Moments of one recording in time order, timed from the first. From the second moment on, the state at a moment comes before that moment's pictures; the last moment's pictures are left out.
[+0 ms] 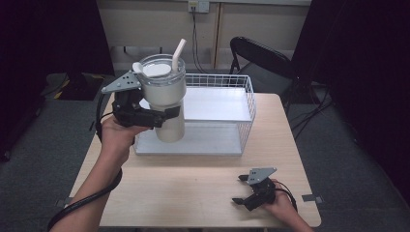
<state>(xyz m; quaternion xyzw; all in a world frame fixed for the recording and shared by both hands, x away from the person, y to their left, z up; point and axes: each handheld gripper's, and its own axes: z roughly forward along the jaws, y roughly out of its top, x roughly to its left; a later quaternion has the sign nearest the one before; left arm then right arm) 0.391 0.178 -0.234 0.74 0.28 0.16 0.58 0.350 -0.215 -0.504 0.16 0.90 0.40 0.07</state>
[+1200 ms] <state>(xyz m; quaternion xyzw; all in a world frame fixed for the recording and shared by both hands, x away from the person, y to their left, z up) 0.420 0.160 -0.205 0.74 0.28 0.16 0.58 0.350 -0.215 -0.503 0.16 0.90 0.39 0.07</state>
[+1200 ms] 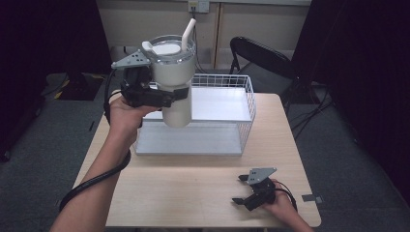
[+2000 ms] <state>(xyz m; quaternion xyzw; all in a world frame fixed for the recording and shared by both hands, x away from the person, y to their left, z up) 0.442 0.152 -0.198 0.74 0.29 0.18 0.58 0.350 -0.215 -0.503 0.16 0.90 0.39 0.07</state>
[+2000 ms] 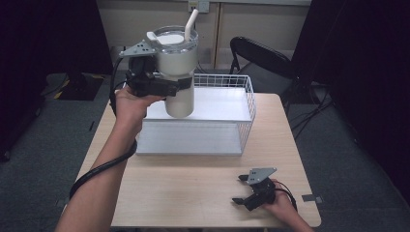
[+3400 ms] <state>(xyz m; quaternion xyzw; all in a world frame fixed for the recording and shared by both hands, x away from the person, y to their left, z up) 0.479 0.147 -0.213 0.74 0.31 0.20 0.56 0.350 -0.215 -0.503 0.16 0.90 0.39 0.07</state>
